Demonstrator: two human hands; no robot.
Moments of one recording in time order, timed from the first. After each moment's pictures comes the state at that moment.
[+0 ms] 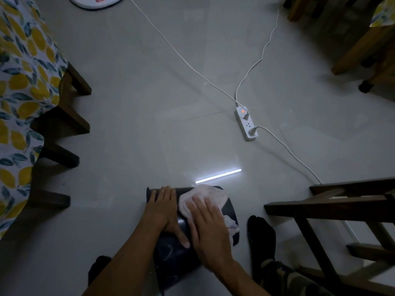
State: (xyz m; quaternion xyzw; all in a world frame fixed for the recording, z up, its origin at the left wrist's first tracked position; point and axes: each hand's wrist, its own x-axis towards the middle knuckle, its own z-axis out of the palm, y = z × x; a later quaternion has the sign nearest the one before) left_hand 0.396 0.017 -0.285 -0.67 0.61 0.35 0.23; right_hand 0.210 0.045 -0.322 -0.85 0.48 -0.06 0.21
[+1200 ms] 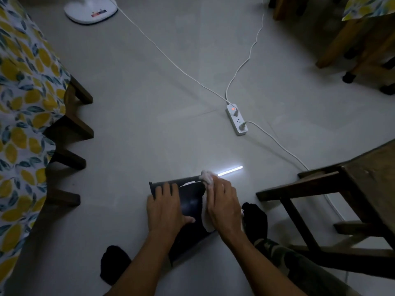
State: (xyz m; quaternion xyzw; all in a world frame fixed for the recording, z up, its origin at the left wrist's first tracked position) left_hand 0.335 0.061 -0.212 -0.80 0.57 0.13 0.13; right_hand 0.181 0.022 -0.231 -0.73 0.60 -0.20 0.26
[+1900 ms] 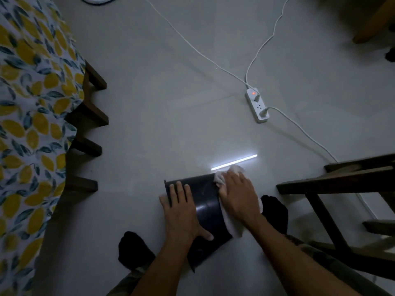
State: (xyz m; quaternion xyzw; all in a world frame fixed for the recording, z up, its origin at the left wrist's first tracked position) left_hand 0.337 0.084 -0.254 -0.77 0.53 0.28 0.22; right_hand 0.175 -0.003 -0.320 -0.80 0.56 0.00 0.21
